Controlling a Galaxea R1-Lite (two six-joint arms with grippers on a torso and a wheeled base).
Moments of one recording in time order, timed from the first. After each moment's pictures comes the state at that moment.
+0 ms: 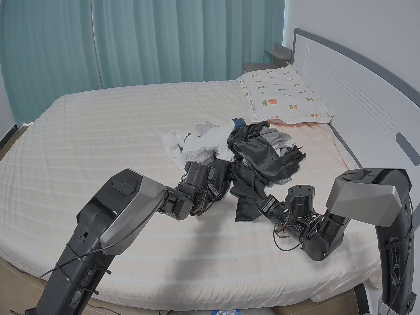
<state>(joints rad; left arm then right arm) -0.51 2.74 -1.88 -0.20 0.15 -0.98 0.47 2.44 -0.83 -1.28 -0.09 0.96</state>
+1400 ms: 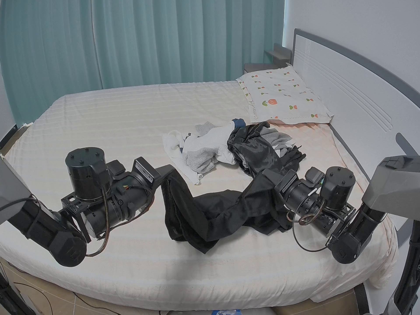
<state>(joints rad) -0.48 1.83 -0.57 -1.13 -0.08 -1.14 0.50 2.15 -0.60 -1.55 0.01 0.96</state>
